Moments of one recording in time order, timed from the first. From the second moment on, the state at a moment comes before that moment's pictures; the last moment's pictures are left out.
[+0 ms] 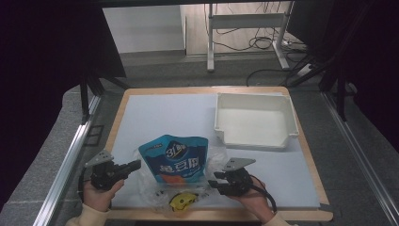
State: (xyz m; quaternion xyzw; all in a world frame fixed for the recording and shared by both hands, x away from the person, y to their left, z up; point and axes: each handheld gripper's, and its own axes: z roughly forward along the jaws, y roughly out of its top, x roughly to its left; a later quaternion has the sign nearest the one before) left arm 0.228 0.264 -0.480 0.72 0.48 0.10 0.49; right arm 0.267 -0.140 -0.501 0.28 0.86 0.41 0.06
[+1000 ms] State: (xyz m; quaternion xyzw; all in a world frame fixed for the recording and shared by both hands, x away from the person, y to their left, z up) left arm 0.225 0.260 -0.485 0.73 0.47 0.10 0.48; right arm 0.268 -0.182 -0.404 0.29 0.82 0.48 0.11
